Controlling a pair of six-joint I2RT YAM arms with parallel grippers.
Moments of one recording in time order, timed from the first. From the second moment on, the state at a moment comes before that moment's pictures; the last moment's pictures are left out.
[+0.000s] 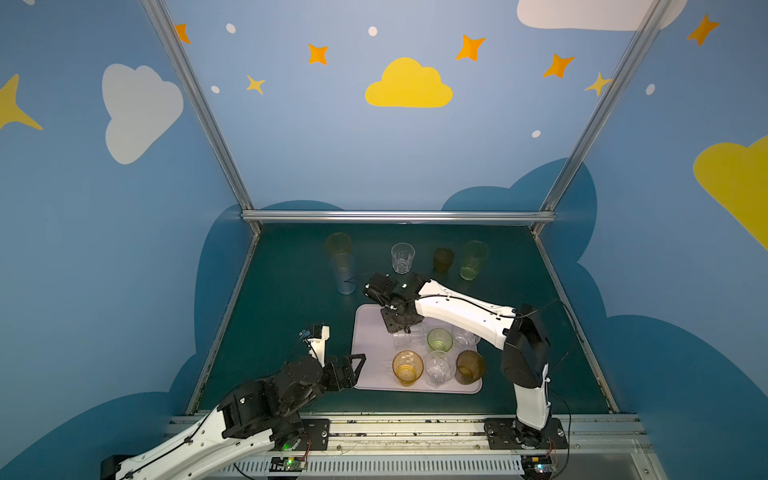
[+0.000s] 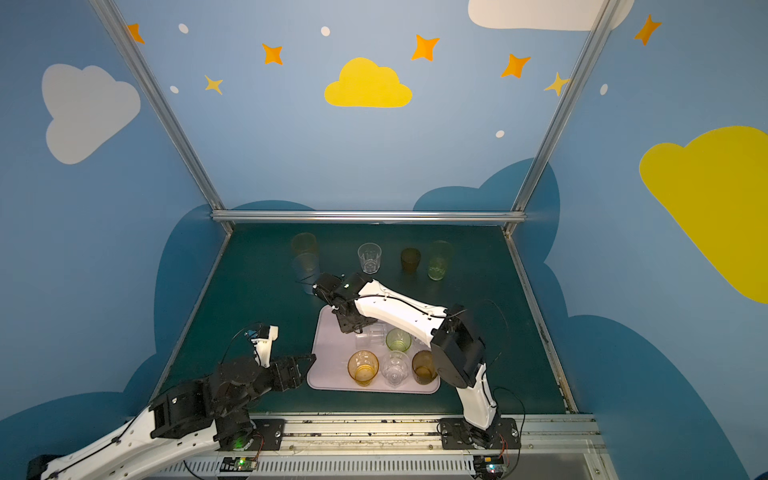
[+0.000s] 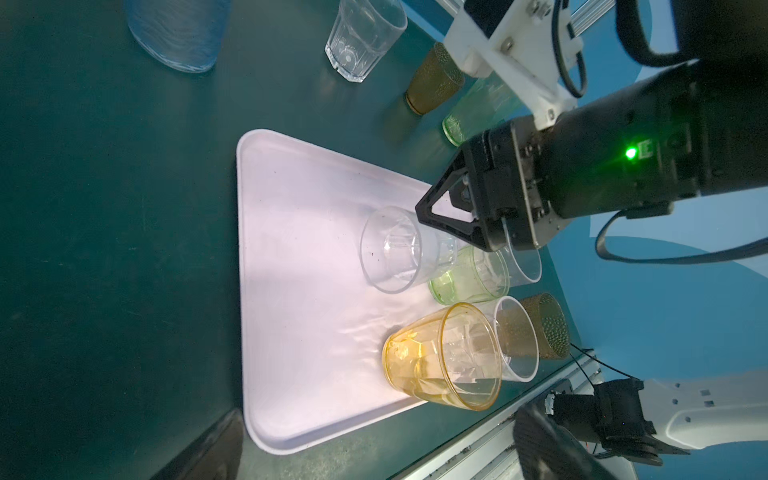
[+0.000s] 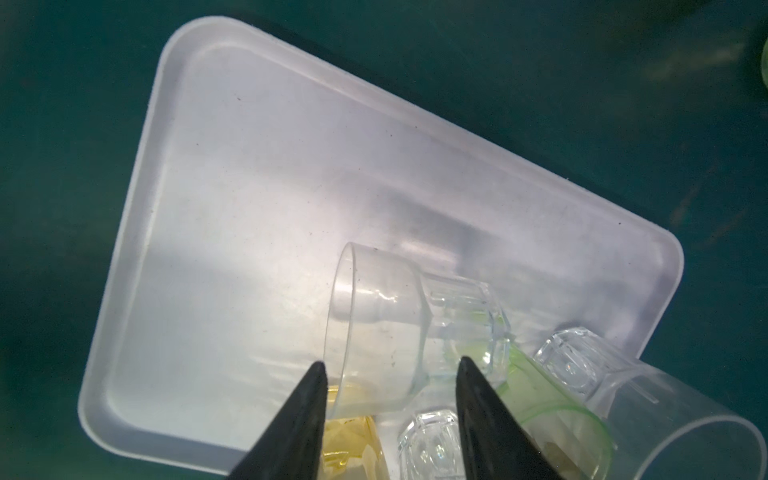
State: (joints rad) left arm -1.05 0.31 0.47 -0.73 -0.28 -0.97; right arm 1.06 1.99 1.76 -1.20 0.28 0.62
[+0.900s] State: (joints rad) left arm -1.05 0.17 0.46 -0.84 -0.30 -0.97; right arm 1.13 2.09 1.85 -1.33 0.42 0.75
